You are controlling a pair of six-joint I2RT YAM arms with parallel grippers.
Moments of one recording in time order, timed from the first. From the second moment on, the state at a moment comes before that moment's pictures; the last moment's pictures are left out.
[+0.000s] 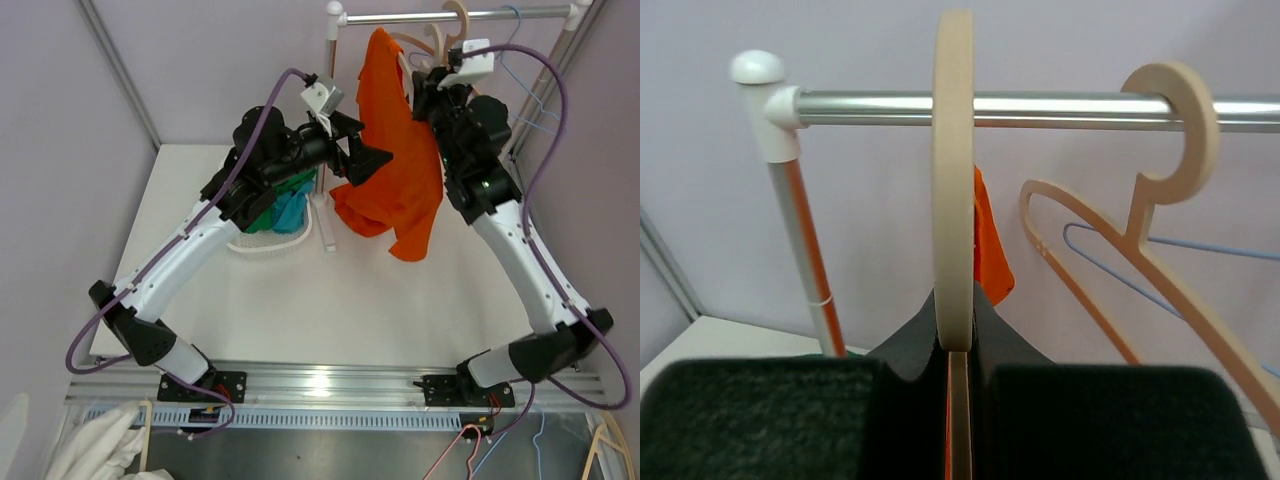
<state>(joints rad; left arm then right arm) -0.73 1.56 1.79 -0.14 0.36 -0.14 0.43 1.50 1.74 0.04 0.21 -0.01</state>
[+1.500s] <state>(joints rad) -1.29 0.81 0.94 -0.19 -0.25 -0.07 1.04 1.55 1.83 -0.20 1.38 0.16</state>
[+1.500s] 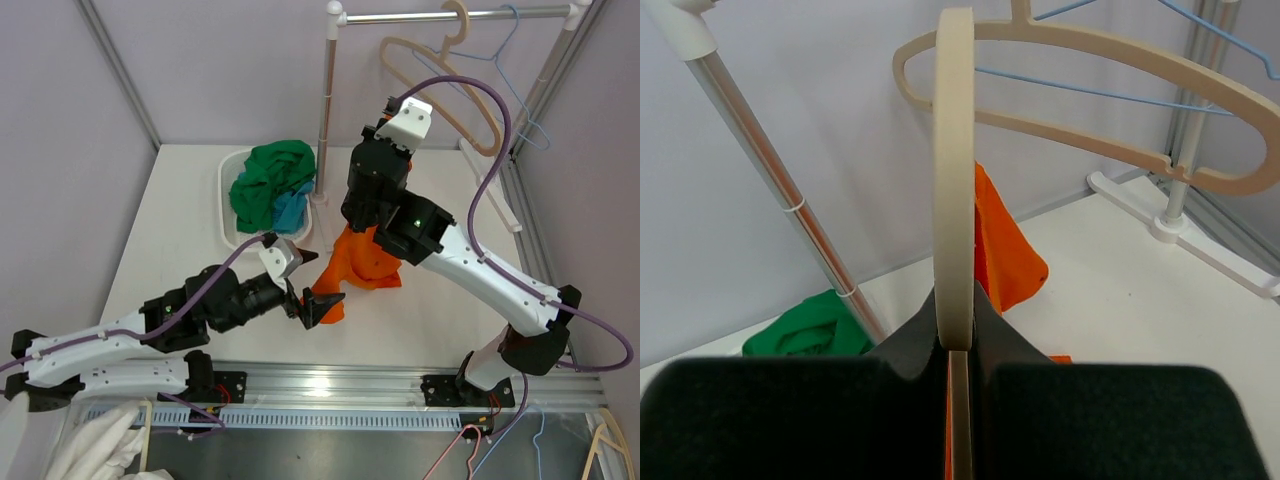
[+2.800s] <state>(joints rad) -1.54 0.93 0.83 -0.13 -0.42 -0.27 0.68 1.63 1.96 -0.41 1.03 0.30</state>
